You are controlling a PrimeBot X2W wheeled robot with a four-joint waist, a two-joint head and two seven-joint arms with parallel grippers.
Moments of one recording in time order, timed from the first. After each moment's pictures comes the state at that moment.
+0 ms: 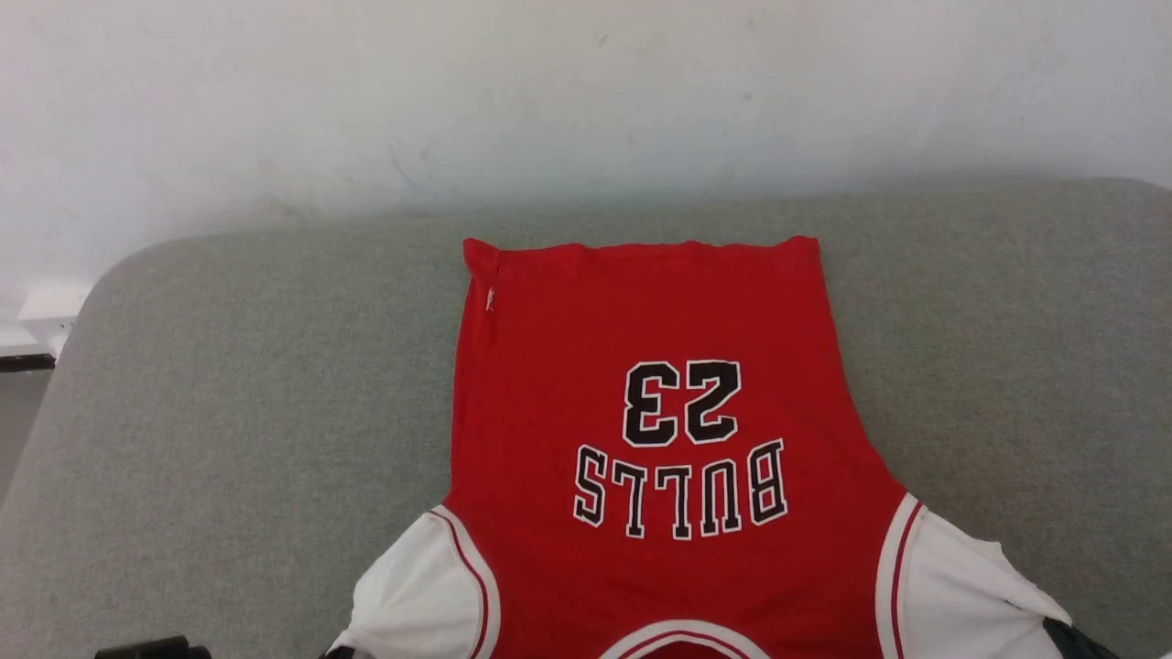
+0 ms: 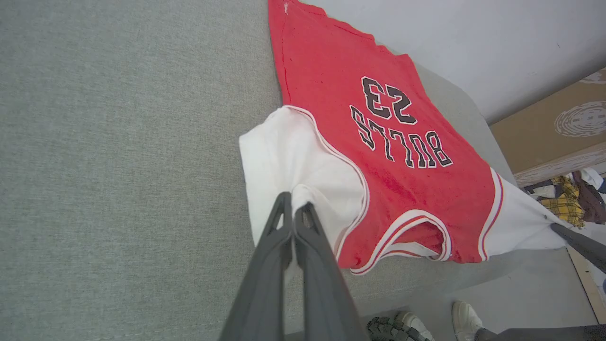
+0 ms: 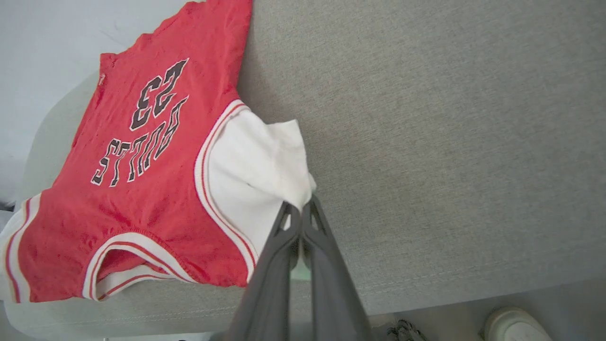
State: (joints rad) left arm 0.43 0.69 -0.28 -0.44 -1.04 0.23 0.13; right arm 0.36 -0.05 -0.35 -0.35 0.58 0.13 0.74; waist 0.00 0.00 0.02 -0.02
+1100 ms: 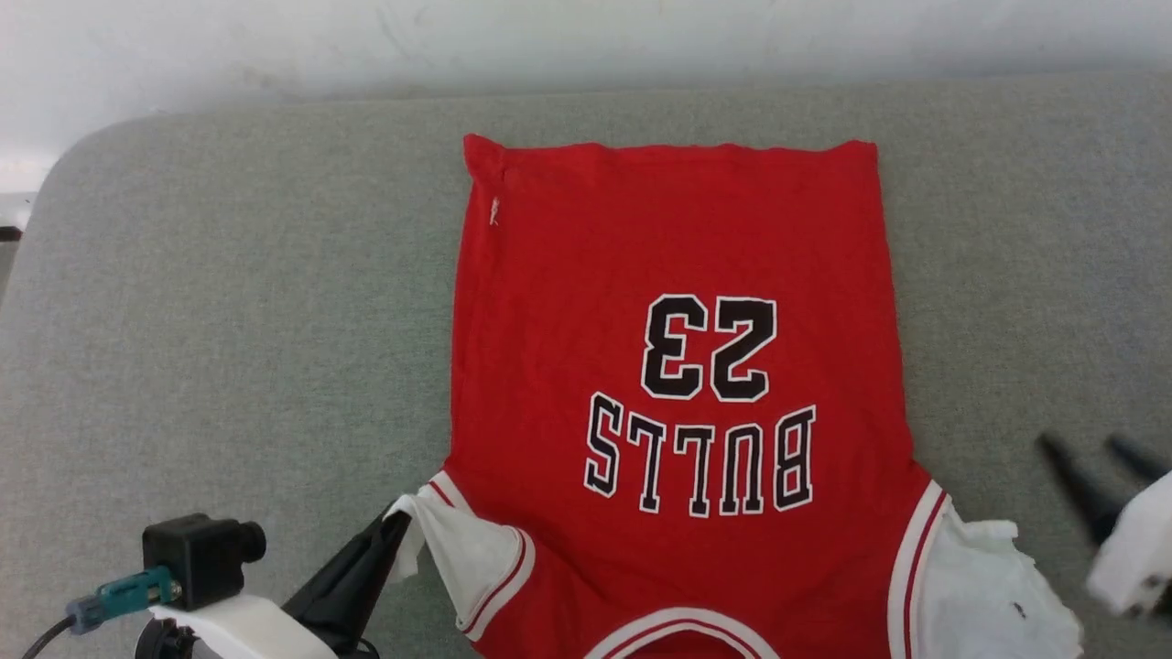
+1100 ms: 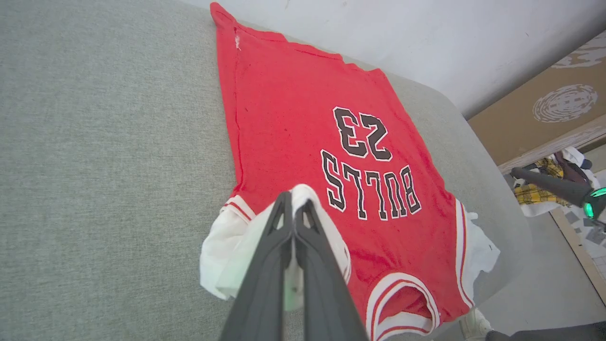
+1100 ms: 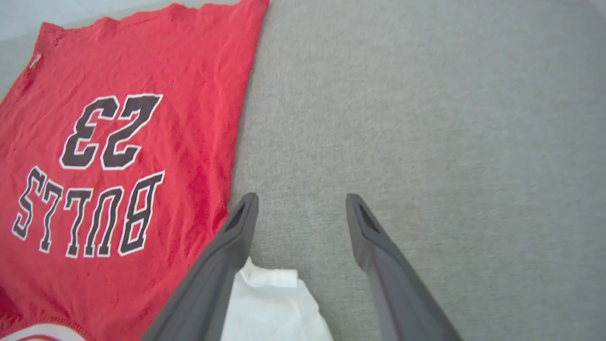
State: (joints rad) left arm 0.15 0.64 -0.37 -0.44 -0.93 0.17 0.14; right arm 0.07 -0.17 -0.23 -0.22 0.40 0.13 0.72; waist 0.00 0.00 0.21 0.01
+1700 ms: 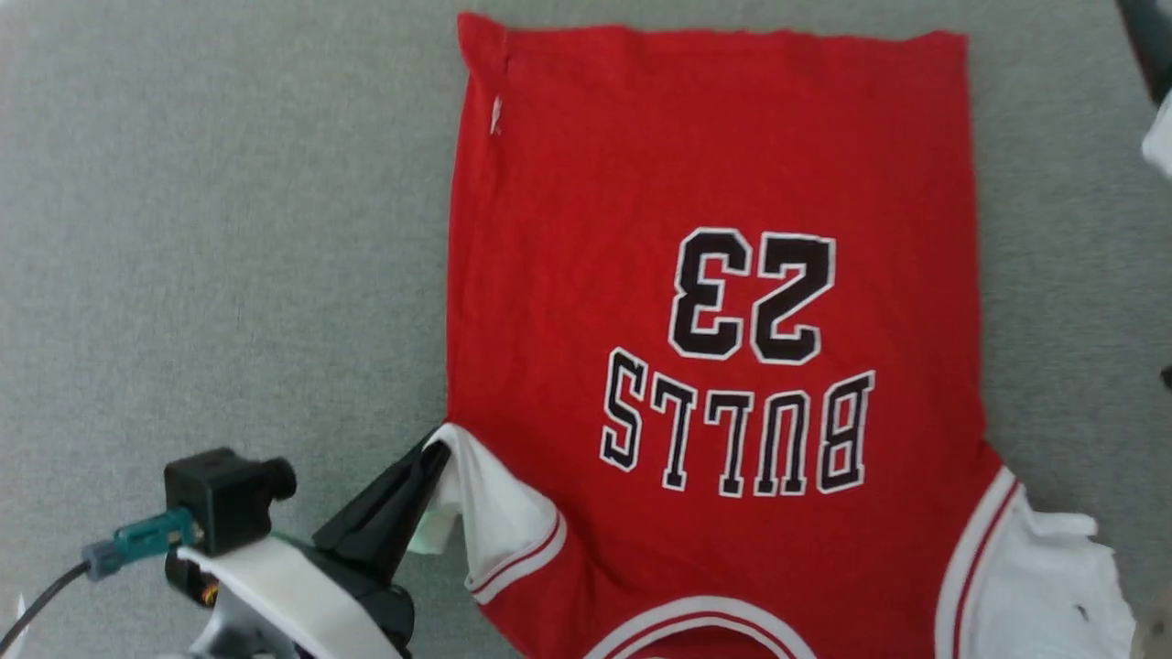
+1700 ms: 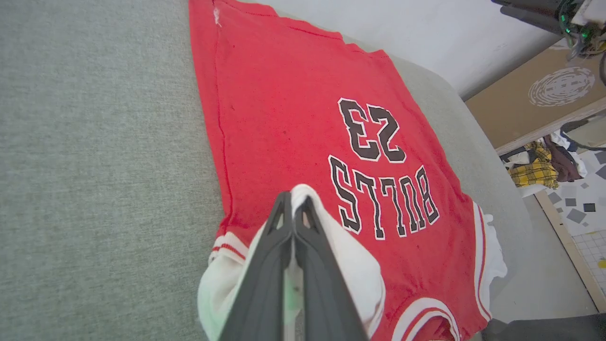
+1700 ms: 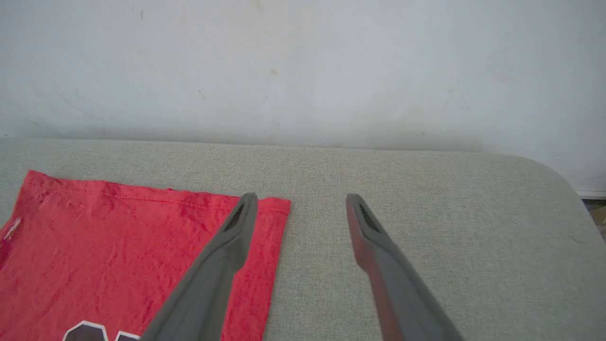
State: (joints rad) left arm 0.02 0.63 -0.41 -0.47 -0.88 0.12 0.13; right arm -0.76 -0.20 -0.20 0.00 0.20 0.13 0.84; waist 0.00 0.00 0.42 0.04
